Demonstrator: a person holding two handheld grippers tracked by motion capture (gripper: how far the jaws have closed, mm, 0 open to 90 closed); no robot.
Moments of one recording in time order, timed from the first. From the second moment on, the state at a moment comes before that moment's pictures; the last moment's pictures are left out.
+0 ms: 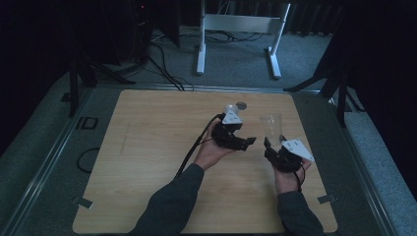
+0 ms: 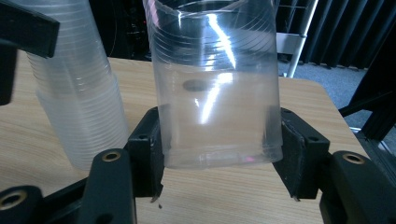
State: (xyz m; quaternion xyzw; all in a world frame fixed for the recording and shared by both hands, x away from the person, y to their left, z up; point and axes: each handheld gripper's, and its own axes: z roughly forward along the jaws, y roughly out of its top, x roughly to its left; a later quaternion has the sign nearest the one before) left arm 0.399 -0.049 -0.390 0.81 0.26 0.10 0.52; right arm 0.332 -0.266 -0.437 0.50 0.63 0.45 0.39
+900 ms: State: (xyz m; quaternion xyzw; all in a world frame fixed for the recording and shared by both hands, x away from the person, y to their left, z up) left arm 0.412 -0.069 -0.394 0.76 0.30 0.04 0.57; right arm 0.329 -0.262 -0.439 0.50 0.62 0.46 0.40
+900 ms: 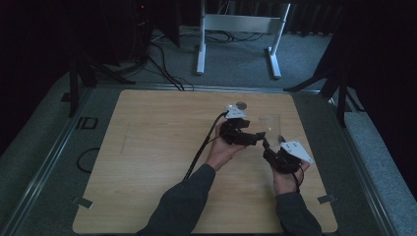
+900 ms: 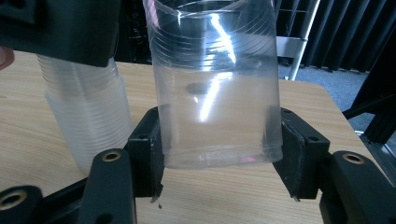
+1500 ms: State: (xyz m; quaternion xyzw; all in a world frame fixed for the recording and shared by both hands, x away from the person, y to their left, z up) left arm 0.417 -0.085 -0.397 0.74 0.32 -0.01 0.59; right arm 0.327 -0.257 -0.439 0.49 0.62 0.46 0.40
